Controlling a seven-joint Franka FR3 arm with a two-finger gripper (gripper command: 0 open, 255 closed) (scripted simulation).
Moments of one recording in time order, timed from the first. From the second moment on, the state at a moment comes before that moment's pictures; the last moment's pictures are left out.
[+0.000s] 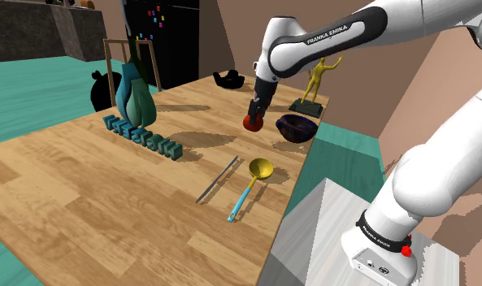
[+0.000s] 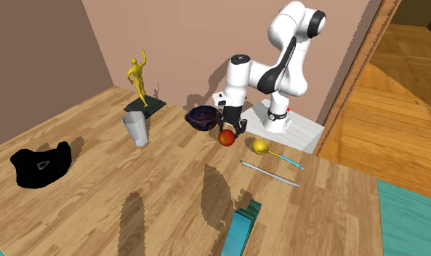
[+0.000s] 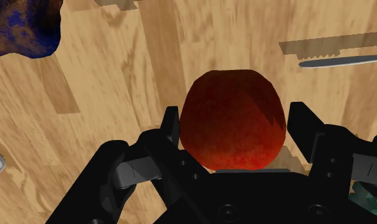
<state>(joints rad) 0.03 -0.18 0.06 -2.29 -0.01 2.20 -0.16</state>
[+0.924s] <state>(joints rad) 0.02 -0.24 0.05 -2.16 -0.01 2.02 -0.18</state>
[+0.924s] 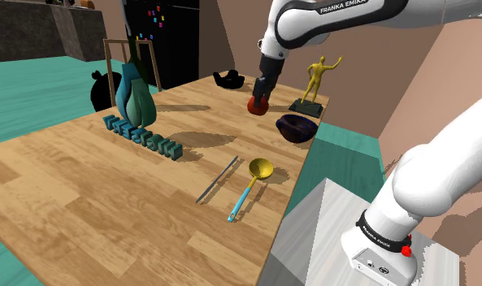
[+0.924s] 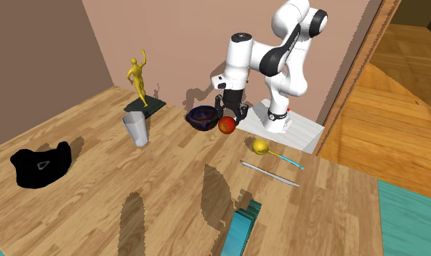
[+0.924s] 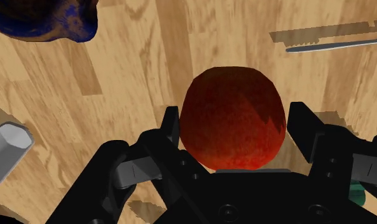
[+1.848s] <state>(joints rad) -0.11 -0.36 -0.17 -2.25 -0.05 1.99 -0.50</state>
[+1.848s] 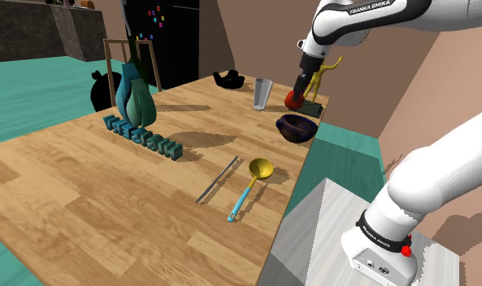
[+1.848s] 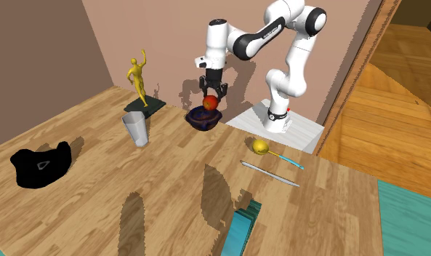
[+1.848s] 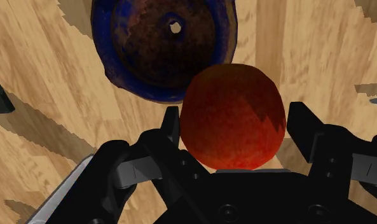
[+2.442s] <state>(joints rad) -0.17 -0.34 -0.29 -2.24 -0.07 2.01 -0.67</state>
